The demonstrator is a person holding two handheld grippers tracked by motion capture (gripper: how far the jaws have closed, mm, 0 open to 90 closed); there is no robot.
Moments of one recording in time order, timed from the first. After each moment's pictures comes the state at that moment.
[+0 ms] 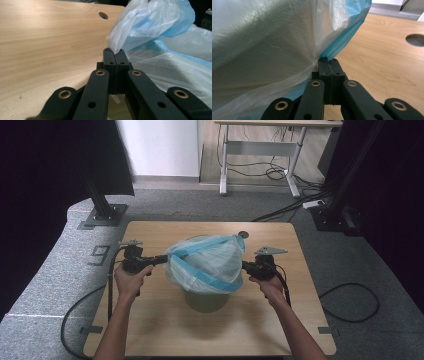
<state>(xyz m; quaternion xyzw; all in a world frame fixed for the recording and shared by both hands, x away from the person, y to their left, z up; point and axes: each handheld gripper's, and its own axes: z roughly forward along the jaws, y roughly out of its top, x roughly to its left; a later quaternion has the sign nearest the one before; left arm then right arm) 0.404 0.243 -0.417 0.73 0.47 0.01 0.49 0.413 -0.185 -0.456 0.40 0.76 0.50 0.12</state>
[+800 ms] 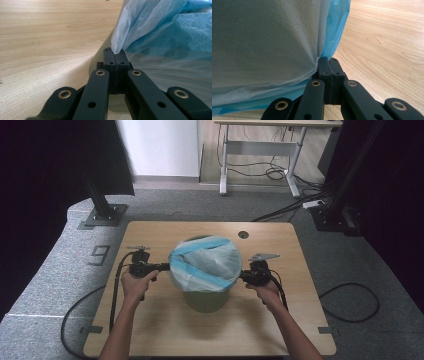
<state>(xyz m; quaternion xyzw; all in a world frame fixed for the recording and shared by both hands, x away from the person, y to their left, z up) 0.412 0.232 -0.446 0.74 0.48 -0.04 0.47 0.411 -0.176 -0.481 0.39 0.79 0.47 0.07</state>
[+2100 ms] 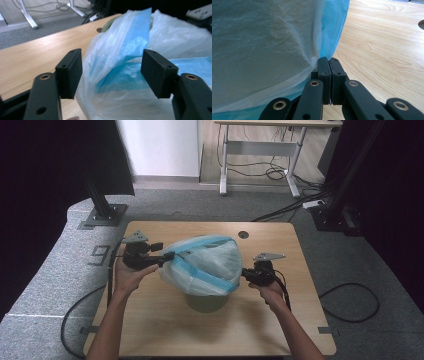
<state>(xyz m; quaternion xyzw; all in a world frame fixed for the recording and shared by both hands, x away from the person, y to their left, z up) 0.390 0.218 -0.371 0.79 0.36 0.13 0.48 0.404 -0.185 -0.470 0.39 0.78 0.48 0.10</state>
